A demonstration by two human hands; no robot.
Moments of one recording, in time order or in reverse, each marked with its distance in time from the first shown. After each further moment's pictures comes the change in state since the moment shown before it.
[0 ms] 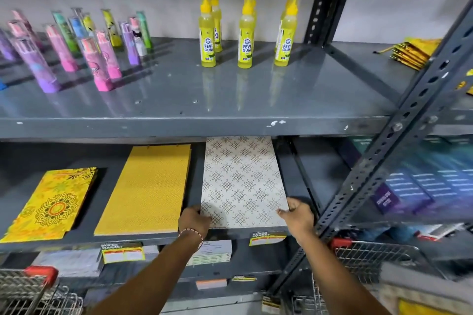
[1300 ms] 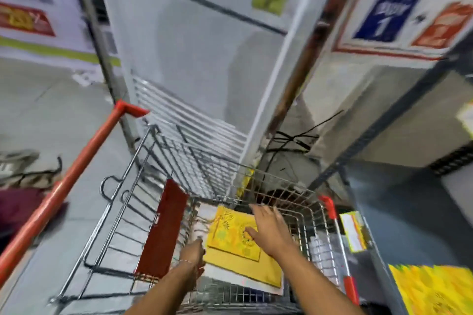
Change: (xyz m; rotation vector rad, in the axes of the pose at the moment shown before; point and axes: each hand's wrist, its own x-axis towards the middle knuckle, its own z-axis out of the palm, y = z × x) left_hand -0.142 -0.530 -0.305 -1.557 0.913 -0.978; right_hand -0.473 -0.174 0.595 -1.068 -1.293 -1.877
